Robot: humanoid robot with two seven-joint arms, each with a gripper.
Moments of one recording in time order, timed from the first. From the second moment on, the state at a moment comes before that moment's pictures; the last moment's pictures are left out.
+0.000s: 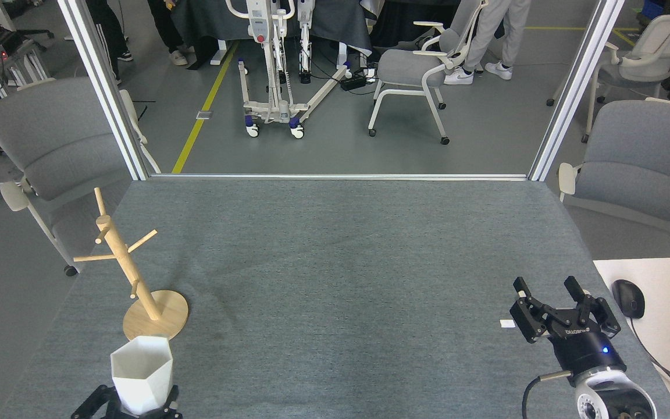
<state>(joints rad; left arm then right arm) 0.25 0.13 0.29 -1.67 -1.46 -0.56 -0.03 -0.11 -0.14 -0.26 -1.45 1.27 -0.38 0.06</state>
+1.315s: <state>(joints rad) -0.13 0.25 0.37 -1.48 -1.73 -0.36 -0.06 -0.03 -0.04 -0.18 -1.45 1.44 -0.30 0.01</state>
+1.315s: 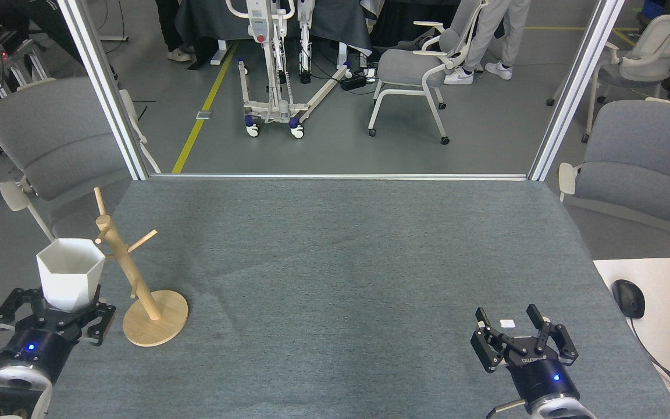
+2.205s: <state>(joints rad) -0.12 0.20 0.33 -1.45 -1.80 -0.29 -0.04 -0.03 -0.04 -0.17 -1.43 1.44 -0.30 0.01</state>
